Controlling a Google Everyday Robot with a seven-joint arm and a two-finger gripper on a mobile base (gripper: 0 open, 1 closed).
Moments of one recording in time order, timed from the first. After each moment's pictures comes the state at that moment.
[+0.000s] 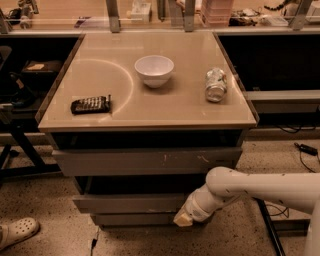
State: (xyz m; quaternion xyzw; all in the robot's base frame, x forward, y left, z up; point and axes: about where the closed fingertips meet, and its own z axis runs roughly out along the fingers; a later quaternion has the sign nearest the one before) arm 0.434 -0.073 0.438 -0.50 0.82 0.25 0.11
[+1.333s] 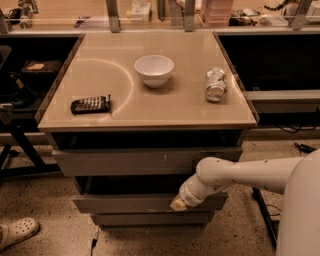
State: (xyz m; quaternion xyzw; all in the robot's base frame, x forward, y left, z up) arm 0.493 -0.065 0.436 -0.50 0.83 0.20 0.14
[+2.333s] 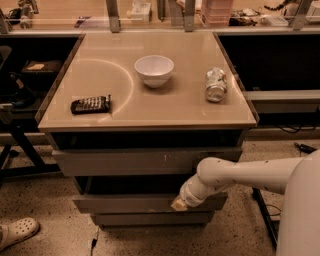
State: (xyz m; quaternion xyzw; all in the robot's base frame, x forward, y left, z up) arm 0.493 -0.065 0.436 -0.50 0.83 0.20 0.14
